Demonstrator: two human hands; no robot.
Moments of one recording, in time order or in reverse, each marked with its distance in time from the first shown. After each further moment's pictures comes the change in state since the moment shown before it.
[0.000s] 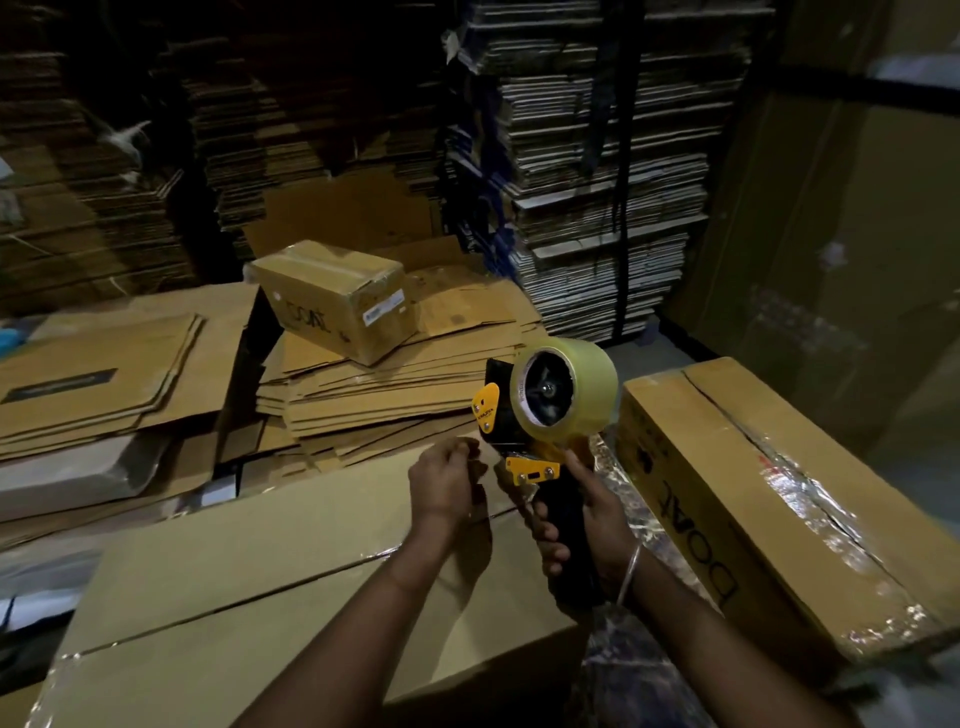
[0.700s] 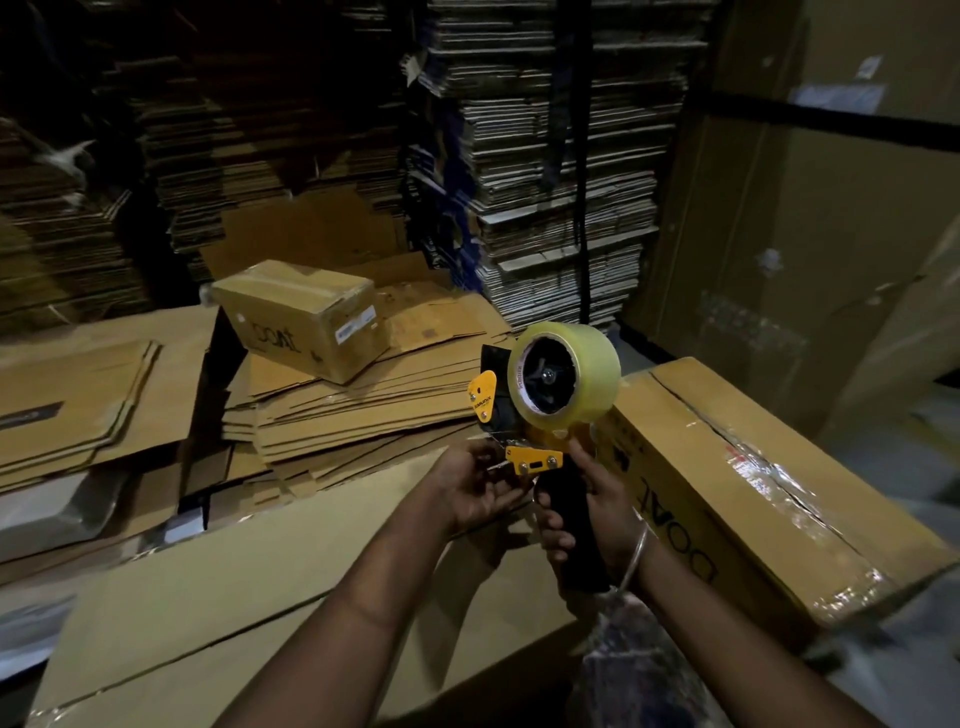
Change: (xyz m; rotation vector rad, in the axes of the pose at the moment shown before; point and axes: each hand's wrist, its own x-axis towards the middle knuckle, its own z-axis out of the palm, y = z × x) left_hand -0.014 0.064 -0.001 -0.606 -0.548 -0.766; right_hand -0.013 -0.010 0.009 0.013 -0.038 -0.070
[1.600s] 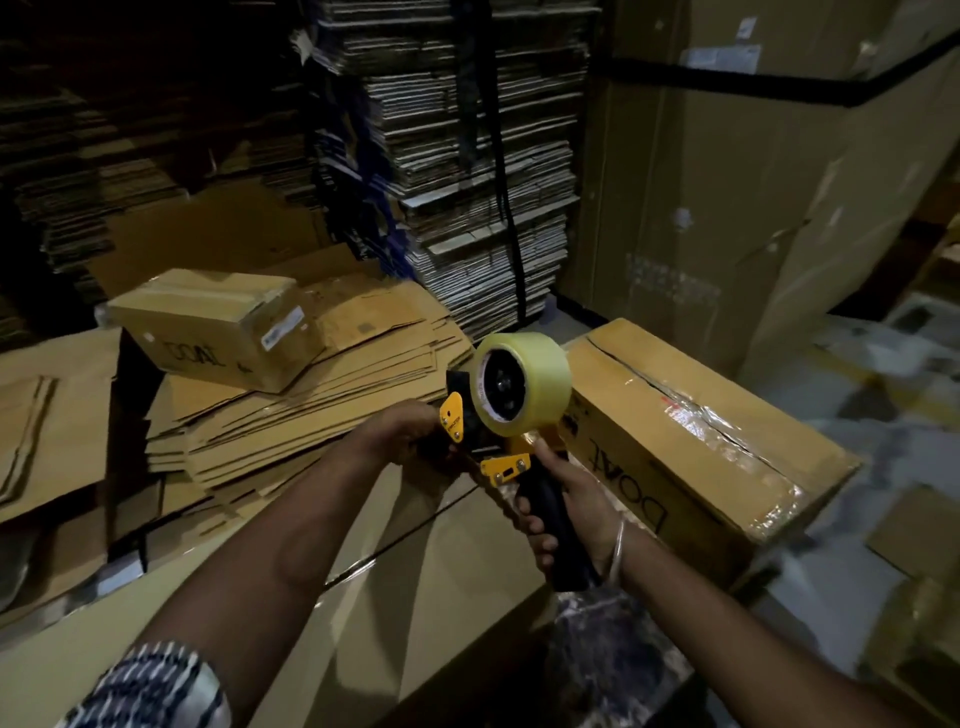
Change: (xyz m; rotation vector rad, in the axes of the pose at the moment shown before) left_hand 0.061 0.051 0.004 1.054 0.083 0.027; right_hand -0.027 0.017 -0.013 0.031 0.187 0.117
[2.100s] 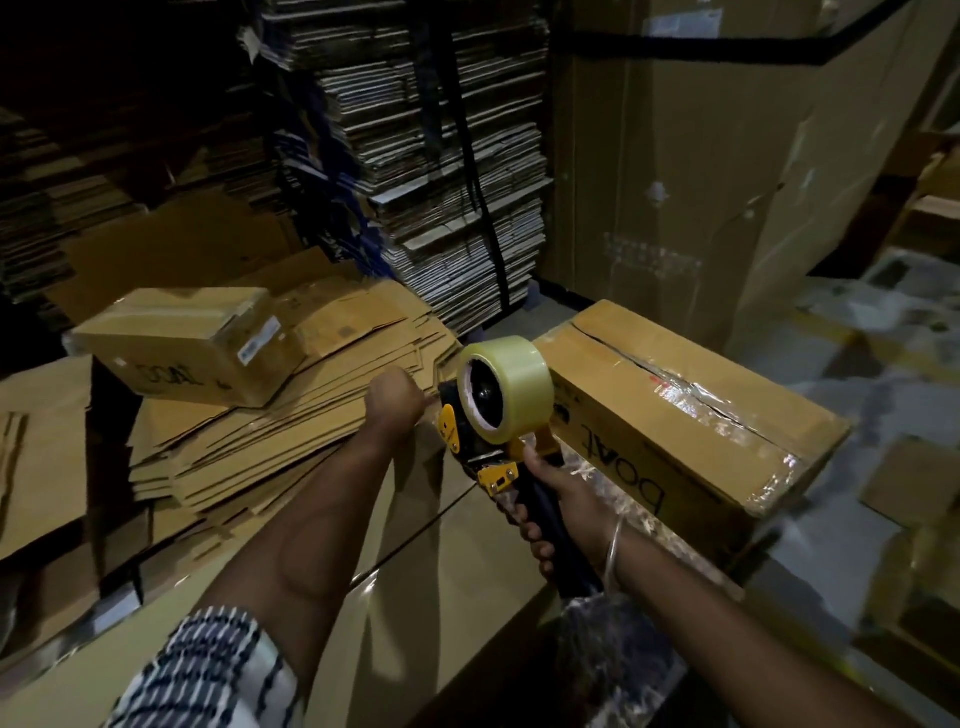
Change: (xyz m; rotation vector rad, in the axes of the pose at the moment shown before) left_hand 0.066 0.011 -0.014 0.523 0.647 0.275; right_hand -0.001 0.006 0.001 -0.091 0.129 -0.027
